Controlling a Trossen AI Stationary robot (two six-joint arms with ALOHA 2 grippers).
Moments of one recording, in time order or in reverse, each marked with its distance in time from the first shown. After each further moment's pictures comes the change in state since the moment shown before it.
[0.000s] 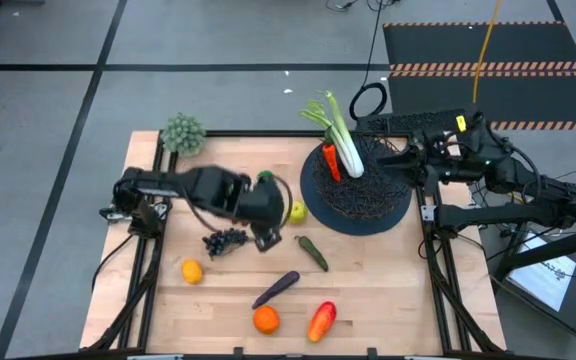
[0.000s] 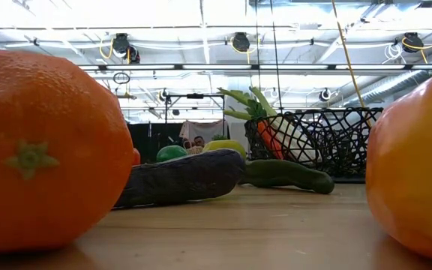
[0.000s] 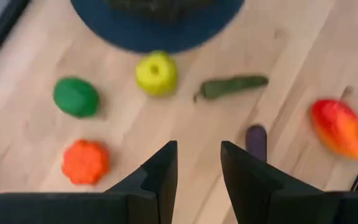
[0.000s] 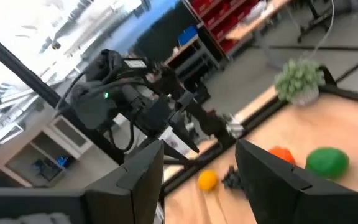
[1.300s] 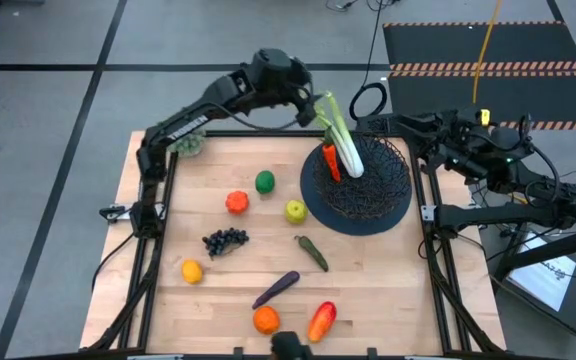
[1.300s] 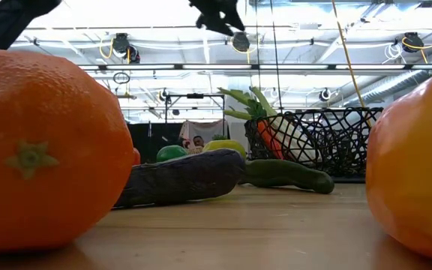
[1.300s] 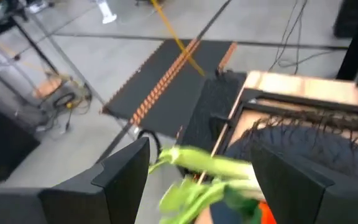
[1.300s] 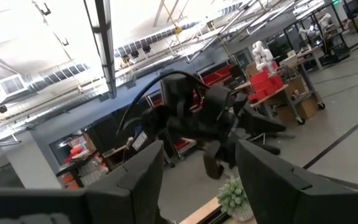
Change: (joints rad) left arm 0.667 0.140 0.159 0.785 0.118 0.887; right arm -0.009 -0.003 0.000 0.280 0.373 -0.281
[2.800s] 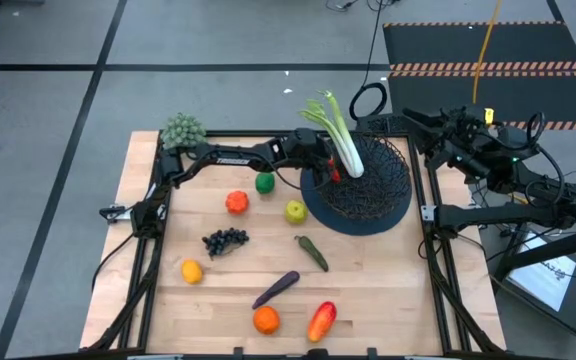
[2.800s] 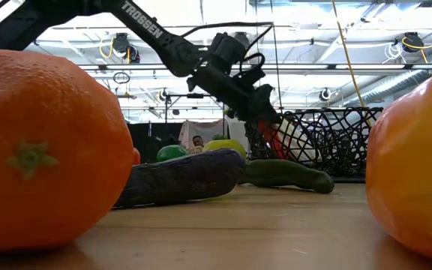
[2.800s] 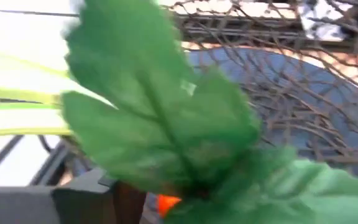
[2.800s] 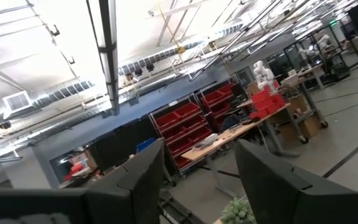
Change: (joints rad) left arm -0.094 0.159 -0.763 0.879 0.191 -0.054; right arm 0.000 0.000 0.000 0.086 0.023 -0.029
